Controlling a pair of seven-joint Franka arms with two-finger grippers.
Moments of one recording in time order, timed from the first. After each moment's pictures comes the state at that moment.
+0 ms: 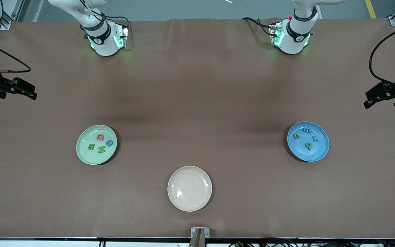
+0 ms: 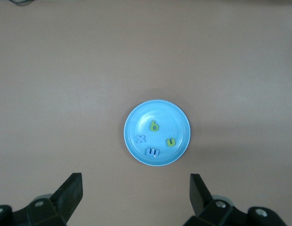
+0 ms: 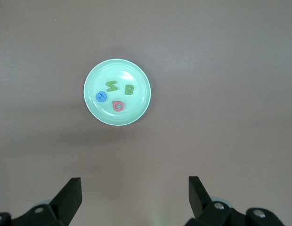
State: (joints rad) left arm -0.01 -0.05 0.07 -1.74 -0.04 1.85 0.10; right arm -0.01 0.01 -0.01 -1.58 -0.05 1.53 0.01
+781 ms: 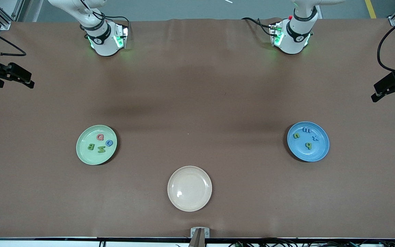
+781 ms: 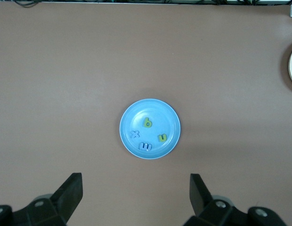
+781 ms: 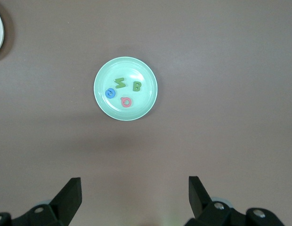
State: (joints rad) left arm -0.02 -0.01 0.05 -1.57 -0.04 1.68 0.04; right arm -0.01 -0.07 -0.01 -1.64 -0.01 1.53 0.01
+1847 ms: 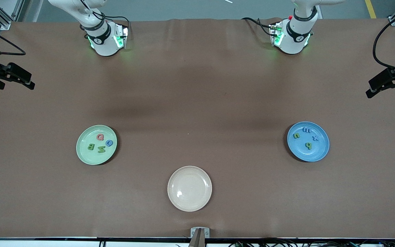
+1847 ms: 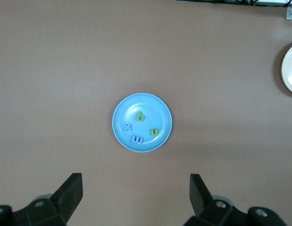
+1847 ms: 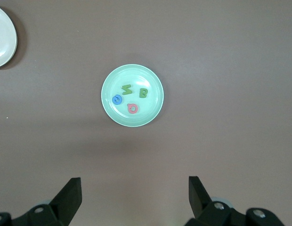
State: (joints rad) left arm -0.02 0.00 0.02 -1.52 -0.04 1.62 -0.05; right arm -0.01 -0.08 -0.02 -1.64 0.02 1.56 0.00
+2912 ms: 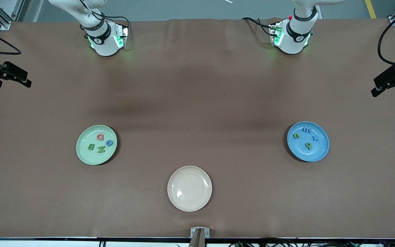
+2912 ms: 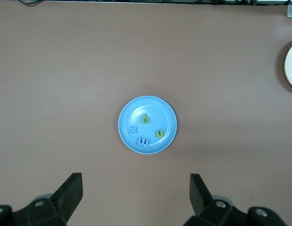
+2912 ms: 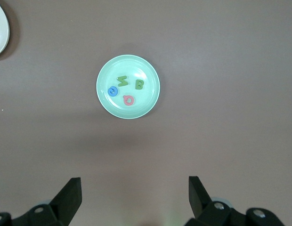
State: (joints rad) left arm -0.01 0.00 0.02 -1.49 -0.02 1.61 -0.01; right arm -0.04 -0.08 -0.02 -1.64 0.03 1.53 -0.03
